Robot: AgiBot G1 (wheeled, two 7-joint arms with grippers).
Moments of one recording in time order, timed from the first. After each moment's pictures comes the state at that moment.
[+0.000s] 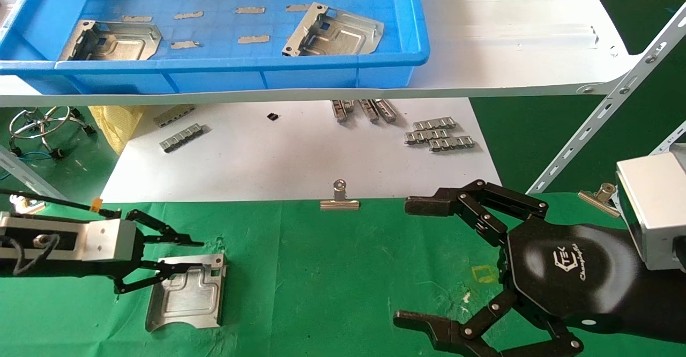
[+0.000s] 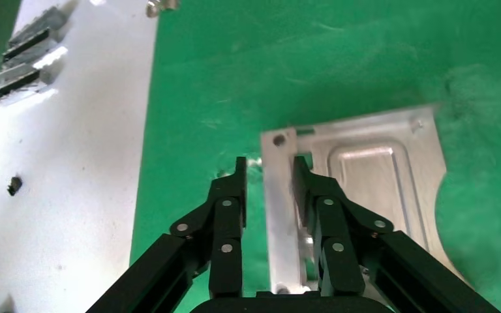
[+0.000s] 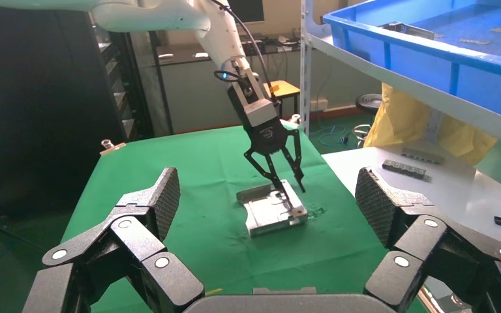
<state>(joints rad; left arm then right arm) -1.69 0.83 0.96 -0.24 1.12 1.55 0.74 1.09 -0.58 -0.35 1.26 -0.68 -1.47 0.15</state>
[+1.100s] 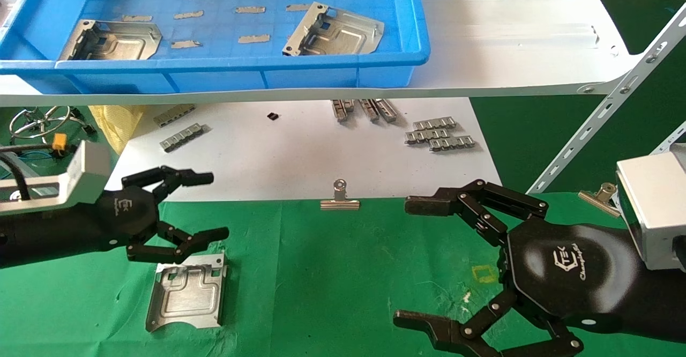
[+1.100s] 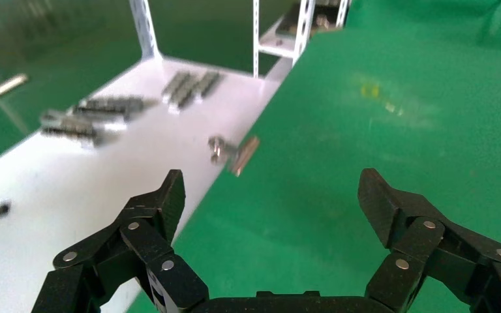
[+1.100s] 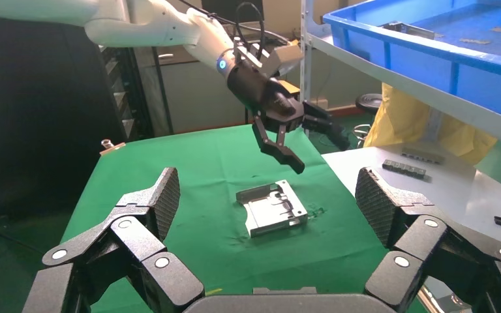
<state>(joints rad) -1.54 0.79 0.83 -0.33 0.81 1.59 0.36 1.09 -0.58 -0.35 1.26 -0.68 -1.47 0.15</state>
